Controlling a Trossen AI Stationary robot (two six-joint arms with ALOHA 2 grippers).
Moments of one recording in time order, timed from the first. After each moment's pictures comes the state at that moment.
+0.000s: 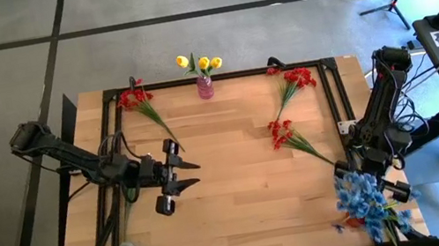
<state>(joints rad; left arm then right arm) -0.42 1.17 0.59 0.92 -0.29 0.11 1.23 0.78 0.16 1.02 0.40 0.25</state>
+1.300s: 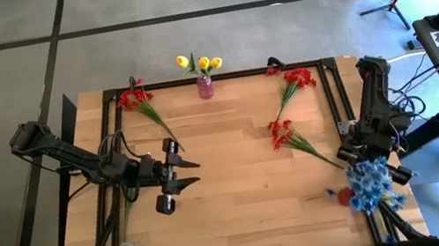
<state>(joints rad) -0.41 1.17 0.59 0.93 -0.29 0.12 1.23 0.17 0.16 0.32 0.34 0.11</state>
